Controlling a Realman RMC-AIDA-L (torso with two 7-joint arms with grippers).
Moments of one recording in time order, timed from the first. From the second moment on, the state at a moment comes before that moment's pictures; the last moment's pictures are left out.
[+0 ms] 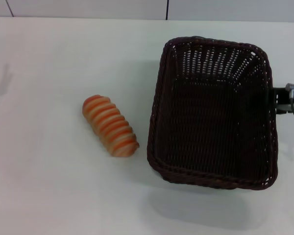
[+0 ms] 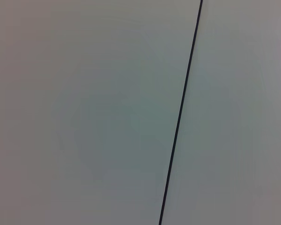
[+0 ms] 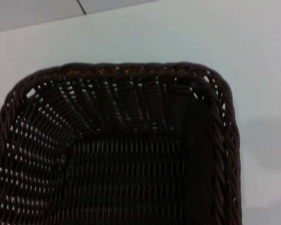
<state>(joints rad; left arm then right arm) -0.30 -2.01 -1.54 -0.21 2.82 1.37 -0.45 0.33 2.08 -1.56 -1.76 0.41 1.49 0.34</state>
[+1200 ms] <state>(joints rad) -0.30 -2.01 -1.54 -0.21 2.82 1.37 -0.45 0.39 2.08 -1.60 -1.61 0.41 1.44 0.35</state>
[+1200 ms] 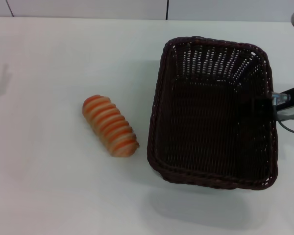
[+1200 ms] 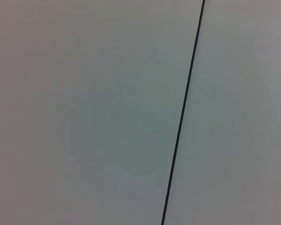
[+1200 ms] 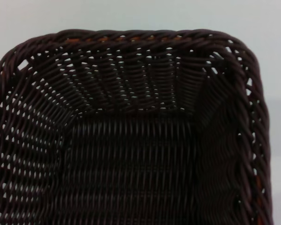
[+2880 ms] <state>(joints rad) -0.28 -2.00 -1.83 -0.24 2.82 1.34 -0.45 0.46 2.07 -1.49 -1.78 0.51 1.31 -0.50</state>
